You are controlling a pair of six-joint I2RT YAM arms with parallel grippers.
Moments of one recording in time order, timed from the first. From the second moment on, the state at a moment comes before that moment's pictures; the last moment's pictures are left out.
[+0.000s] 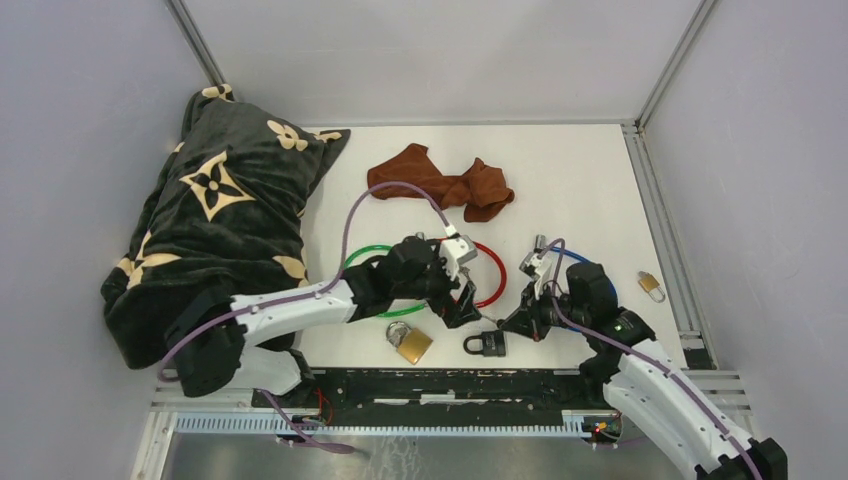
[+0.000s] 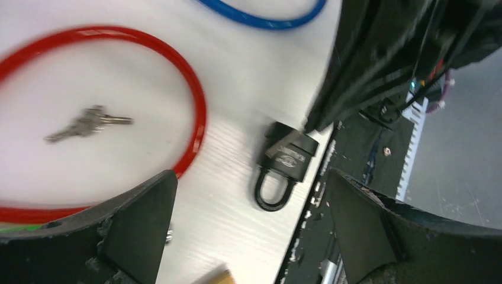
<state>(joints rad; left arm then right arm) -1.01 1.38 0.77 0.05 0.28 -0.21 0.41 0.60 0.35 -0.42 -0.70 0.06</state>
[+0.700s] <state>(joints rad) -0.42 0.59 0.22 0.24 0.35 -0.51 0.85 1.34 0.69 -0.34 -0.59 -0.01</state>
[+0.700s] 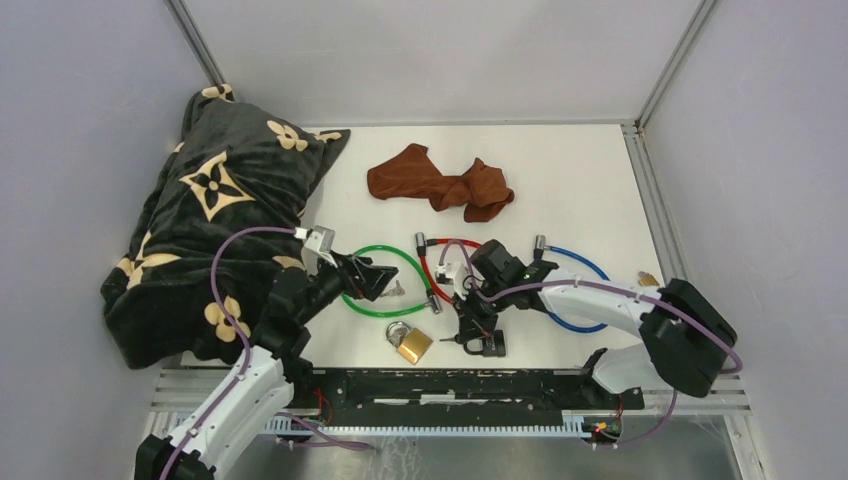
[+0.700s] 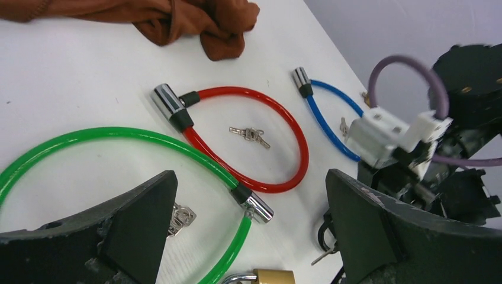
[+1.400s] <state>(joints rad) -0.33 0.42 0.18 0.32 0.34 -0.55 0.78 1.69 1.10 -0.79 -0.54 -0.45</state>
